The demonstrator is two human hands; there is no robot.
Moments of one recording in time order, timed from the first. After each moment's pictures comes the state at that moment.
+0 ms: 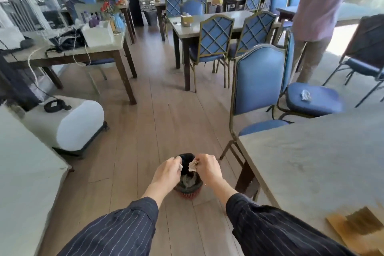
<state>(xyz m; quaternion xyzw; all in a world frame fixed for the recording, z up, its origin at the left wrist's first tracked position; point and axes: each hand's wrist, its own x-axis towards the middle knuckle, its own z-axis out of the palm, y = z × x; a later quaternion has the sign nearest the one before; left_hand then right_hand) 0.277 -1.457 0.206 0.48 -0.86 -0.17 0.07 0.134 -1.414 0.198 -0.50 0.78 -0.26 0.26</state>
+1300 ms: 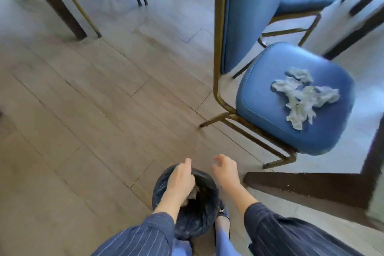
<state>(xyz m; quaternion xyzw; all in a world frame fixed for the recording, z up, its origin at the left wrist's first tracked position) 0.073 -1.823 -0.107 0.31 -0.84 -0.34 -0.27 -0.010 -1.706 -0.115 0.00 0.89 -0.25 0.37</state>
